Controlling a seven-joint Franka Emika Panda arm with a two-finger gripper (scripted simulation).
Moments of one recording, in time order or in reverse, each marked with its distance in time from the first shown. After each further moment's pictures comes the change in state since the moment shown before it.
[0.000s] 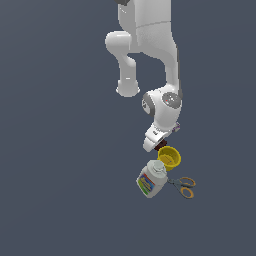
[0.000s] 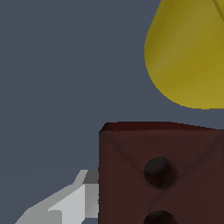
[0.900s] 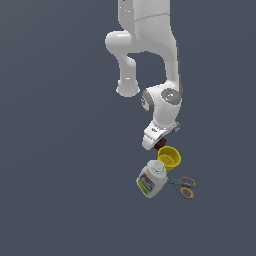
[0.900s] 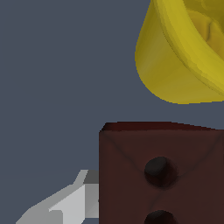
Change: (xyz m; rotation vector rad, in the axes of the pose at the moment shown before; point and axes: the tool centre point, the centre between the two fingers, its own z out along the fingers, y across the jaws) arm -0.005 0.004 -0.016 0.001 -0.002 0.000
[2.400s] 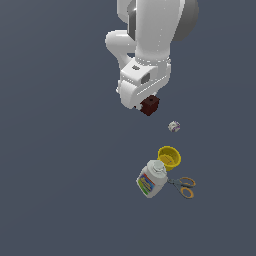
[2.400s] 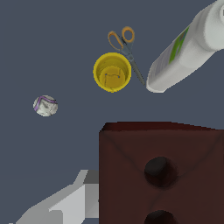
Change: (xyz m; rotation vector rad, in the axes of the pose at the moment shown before) arm -0.057 0.064 -0.259 0.003 0.004 -0.002
